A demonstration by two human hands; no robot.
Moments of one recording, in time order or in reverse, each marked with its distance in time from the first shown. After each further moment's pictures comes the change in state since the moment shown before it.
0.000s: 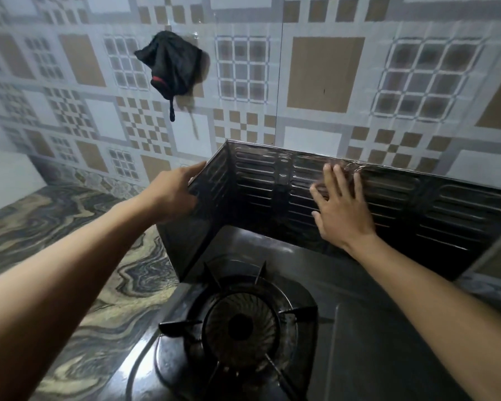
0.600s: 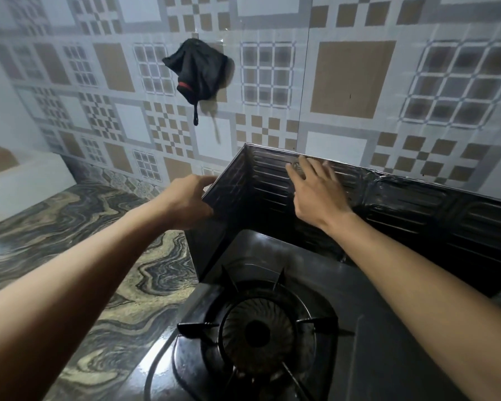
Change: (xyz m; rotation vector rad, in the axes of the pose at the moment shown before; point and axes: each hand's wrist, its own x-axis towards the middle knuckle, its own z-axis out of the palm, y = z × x) left_hand -0.014 -0.008 -0.008 -0.004 -0.067 -0.062; right_hand 0.061 -0.057 -0.047 0.321 0.100 -0.133
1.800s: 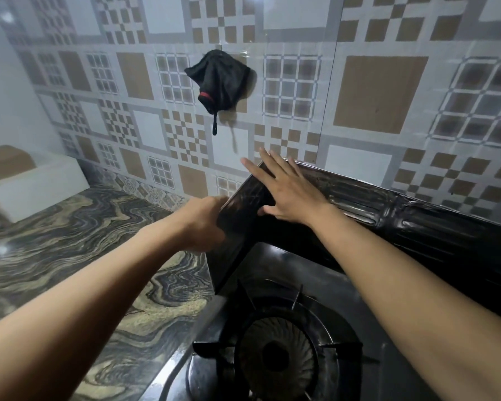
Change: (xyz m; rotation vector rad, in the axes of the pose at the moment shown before) left_hand 0.006 -0.027 0.008 0.022 -0.098 -0.006; right_hand 0.062 -0.052 -0.005 0.175 -0.028 -0.317
